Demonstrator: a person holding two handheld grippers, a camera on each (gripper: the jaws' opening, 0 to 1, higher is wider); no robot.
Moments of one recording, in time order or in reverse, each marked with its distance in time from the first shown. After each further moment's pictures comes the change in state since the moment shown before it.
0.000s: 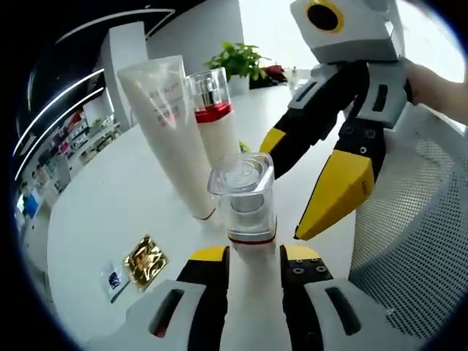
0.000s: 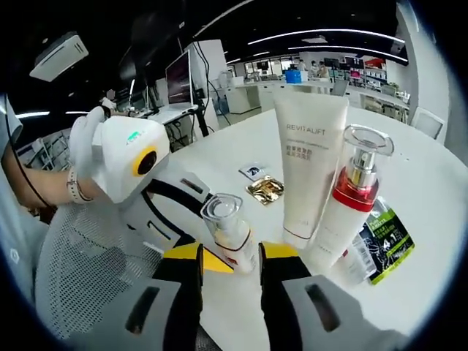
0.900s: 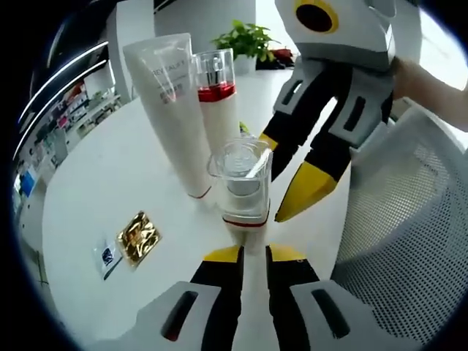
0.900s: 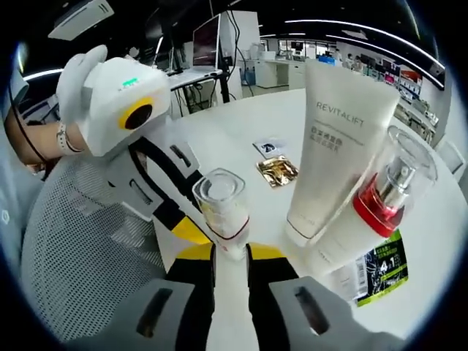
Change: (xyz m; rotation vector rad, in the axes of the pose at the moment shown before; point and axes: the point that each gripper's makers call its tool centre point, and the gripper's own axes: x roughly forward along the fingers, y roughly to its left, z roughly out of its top) left arm -0.008 -0.006 -0.009 -0.079 0.119 -0.018; right arm 0.014 -0.005 -0.020 -0.178 0.187 0.100
